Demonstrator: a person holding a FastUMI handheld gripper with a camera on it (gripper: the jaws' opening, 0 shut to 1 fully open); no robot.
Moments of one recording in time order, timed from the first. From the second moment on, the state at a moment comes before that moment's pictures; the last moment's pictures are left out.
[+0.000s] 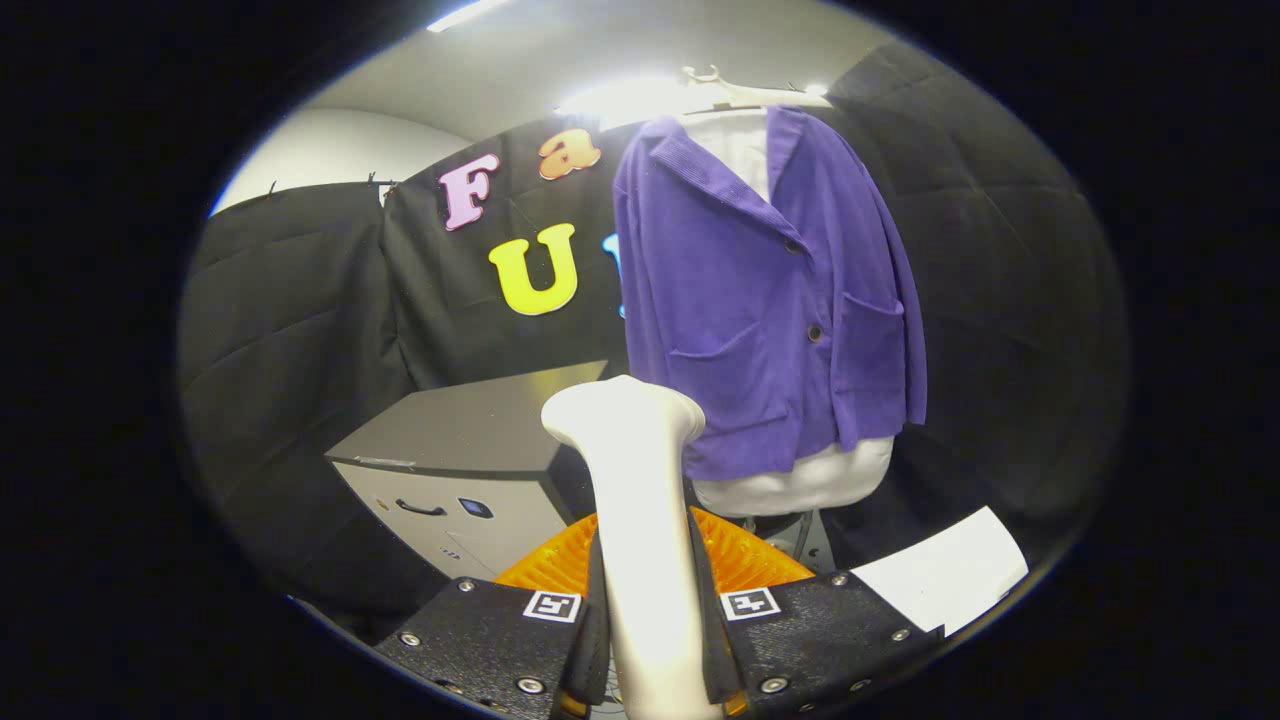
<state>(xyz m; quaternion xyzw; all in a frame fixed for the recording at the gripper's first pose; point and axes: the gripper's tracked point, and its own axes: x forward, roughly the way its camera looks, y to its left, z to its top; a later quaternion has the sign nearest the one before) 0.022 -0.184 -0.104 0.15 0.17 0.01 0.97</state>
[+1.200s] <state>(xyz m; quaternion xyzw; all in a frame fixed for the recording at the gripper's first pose) 0.010 -0.062 -0.008 0.08 0.05 -0.06 0.99</state>
